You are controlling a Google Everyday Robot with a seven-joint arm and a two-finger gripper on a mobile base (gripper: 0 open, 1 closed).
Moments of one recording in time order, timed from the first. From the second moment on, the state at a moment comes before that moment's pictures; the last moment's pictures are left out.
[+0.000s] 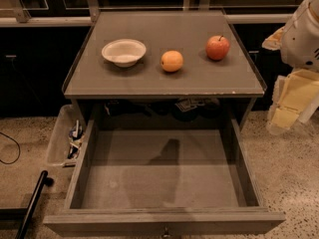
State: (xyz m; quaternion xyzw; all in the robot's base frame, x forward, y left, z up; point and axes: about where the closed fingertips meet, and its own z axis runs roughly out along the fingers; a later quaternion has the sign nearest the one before) arm 0.438 -0.217 0.976 -0.60 0.78 -0.03 0.16
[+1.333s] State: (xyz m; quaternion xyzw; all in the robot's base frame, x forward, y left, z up) arm 0.492 -0.200 0.943 -0.63 0.74 0.00 0.24
